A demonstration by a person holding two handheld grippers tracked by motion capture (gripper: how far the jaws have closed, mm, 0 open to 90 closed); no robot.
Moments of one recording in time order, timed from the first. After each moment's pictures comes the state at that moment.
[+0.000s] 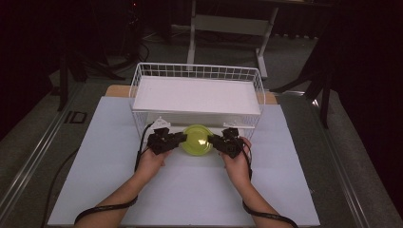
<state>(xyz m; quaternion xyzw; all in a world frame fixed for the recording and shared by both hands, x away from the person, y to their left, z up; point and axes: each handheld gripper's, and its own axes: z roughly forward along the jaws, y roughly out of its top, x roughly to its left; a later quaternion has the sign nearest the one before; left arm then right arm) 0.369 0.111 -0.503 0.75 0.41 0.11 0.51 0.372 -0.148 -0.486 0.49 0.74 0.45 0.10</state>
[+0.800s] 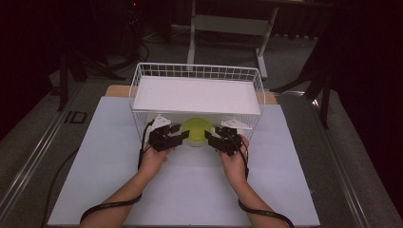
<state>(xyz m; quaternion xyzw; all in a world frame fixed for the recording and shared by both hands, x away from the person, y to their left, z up) 0.375 0.110 -0.503 0.72 0.43 0.14 0.52 0.373 -0.140 -0.483 0.46 0.74 0.46 0.18</state>
